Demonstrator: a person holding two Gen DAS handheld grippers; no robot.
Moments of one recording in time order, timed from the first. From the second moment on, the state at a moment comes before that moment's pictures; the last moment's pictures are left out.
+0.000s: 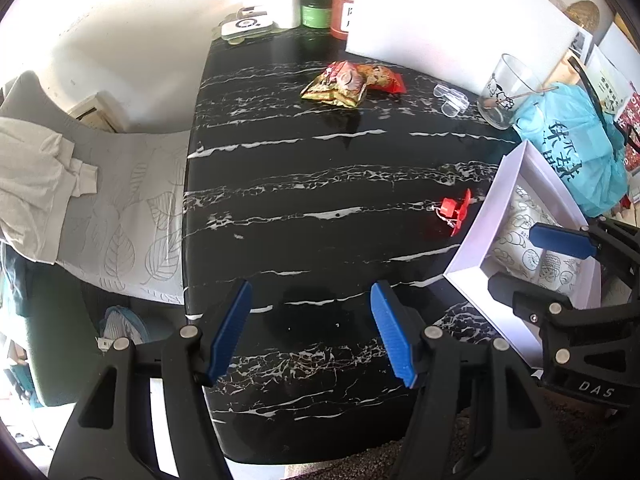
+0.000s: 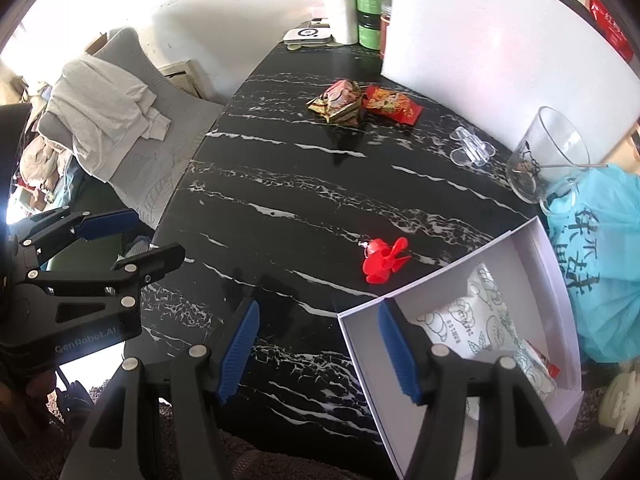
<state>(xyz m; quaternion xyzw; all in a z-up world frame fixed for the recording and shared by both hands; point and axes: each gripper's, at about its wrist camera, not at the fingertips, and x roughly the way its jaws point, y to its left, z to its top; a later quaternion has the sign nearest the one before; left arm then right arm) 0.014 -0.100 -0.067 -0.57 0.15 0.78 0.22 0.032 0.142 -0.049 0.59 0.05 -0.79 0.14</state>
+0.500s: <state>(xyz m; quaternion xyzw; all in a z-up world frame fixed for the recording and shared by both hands) -0.010 -0.085 -0.088 -0.60 0.14 0.76 0.21 -0.001 0.149 -0.066 0.61 0.04 -0.78 0.15</state>
